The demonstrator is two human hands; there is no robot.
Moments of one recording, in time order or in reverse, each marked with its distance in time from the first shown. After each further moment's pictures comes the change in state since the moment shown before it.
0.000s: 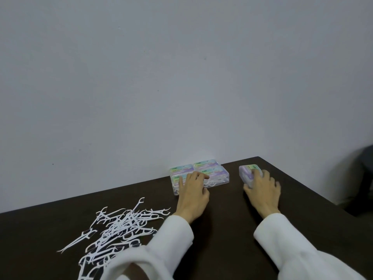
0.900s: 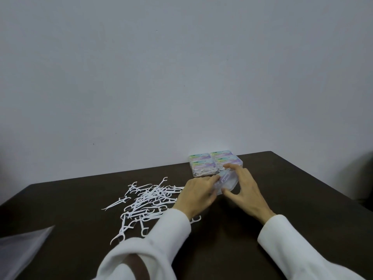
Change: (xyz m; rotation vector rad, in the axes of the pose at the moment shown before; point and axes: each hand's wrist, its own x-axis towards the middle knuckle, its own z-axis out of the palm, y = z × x) left_hand -0.077 -0.014 -0.044 0.179 0.058 0.365; right_hand -0.103 -0.042 -0.036 0.822 -0.079 -0.652
